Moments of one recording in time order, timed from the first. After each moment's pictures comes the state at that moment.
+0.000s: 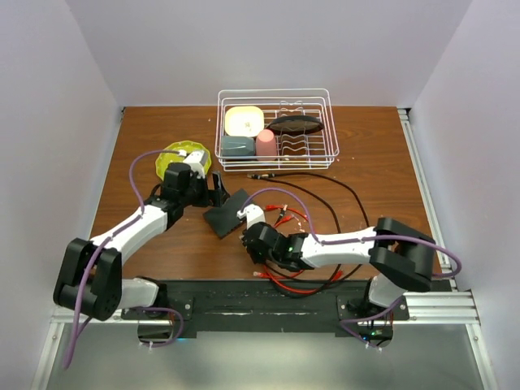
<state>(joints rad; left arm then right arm) -0.30 1.29 0.68 -0.01 0.19 -0.32 1.20 1.60 0.80 0.03 0.31 0.53</state>
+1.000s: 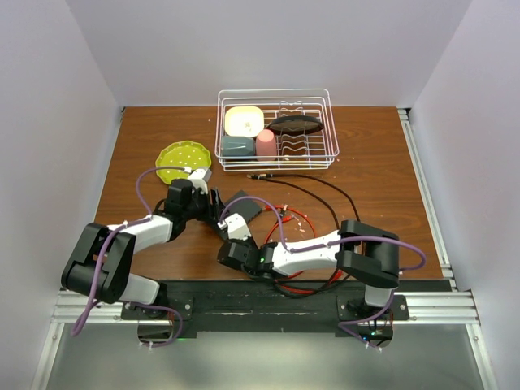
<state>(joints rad) -0.30 1.41 0.49 0.28 0.30 -0.34 1.34 1.83 1.02 -0.14 0.60 0.62</state>
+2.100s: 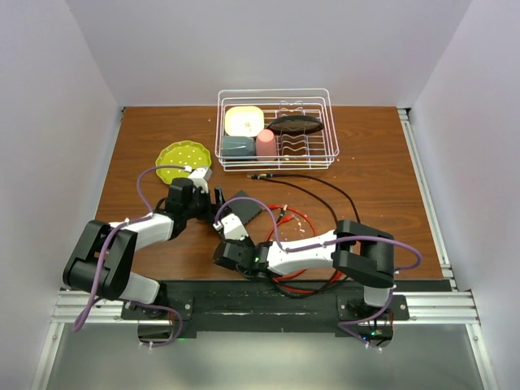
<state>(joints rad) -0.30 1.43 0.49 0.28 0.28 -0.33 1.35 1.87 1.08 -0.23 0.64 0.60</state>
